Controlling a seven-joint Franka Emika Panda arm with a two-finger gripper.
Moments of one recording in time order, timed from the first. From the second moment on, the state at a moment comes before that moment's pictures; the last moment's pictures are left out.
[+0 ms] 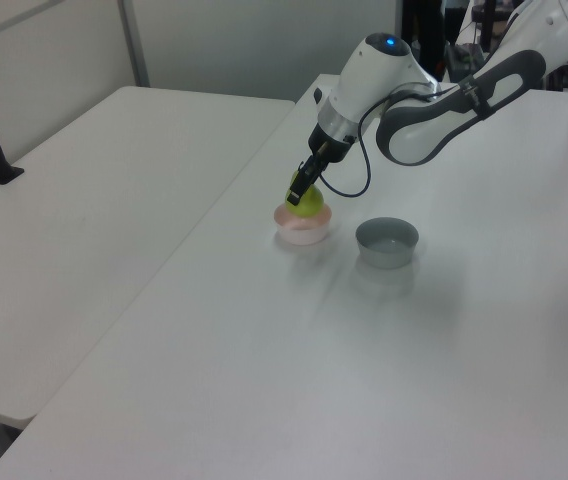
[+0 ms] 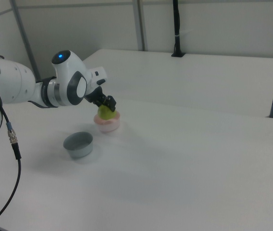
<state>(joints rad) 0.09 0.52 0.05 -1.65 -0.20 2.69 0.29</state>
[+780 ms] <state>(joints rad) 0.10 0.54 0.05 -1.65 -0.20 2.71 0.30</state>
